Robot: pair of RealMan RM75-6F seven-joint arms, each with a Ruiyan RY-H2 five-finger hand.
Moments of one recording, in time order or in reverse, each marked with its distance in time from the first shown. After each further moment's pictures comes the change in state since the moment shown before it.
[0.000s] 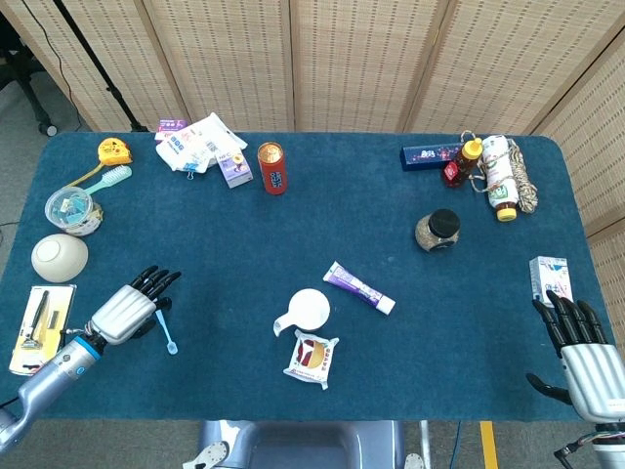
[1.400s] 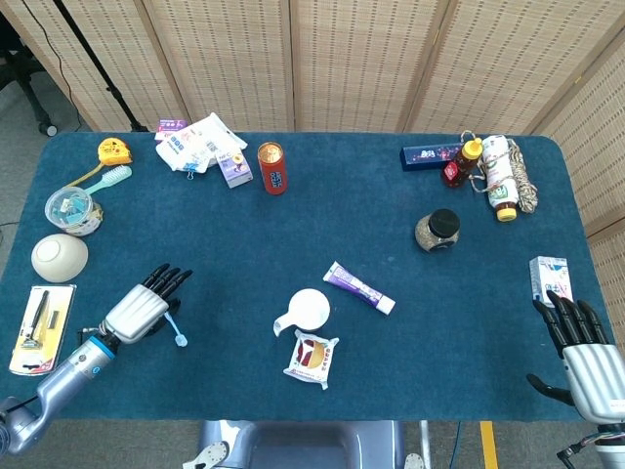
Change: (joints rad) left arm 0.000 -0.064 -0.029 0.019 -0.013 0.020 0.054; right arm 0.002 0.008 -0.005 0.010 -0.012 0.005 0.038
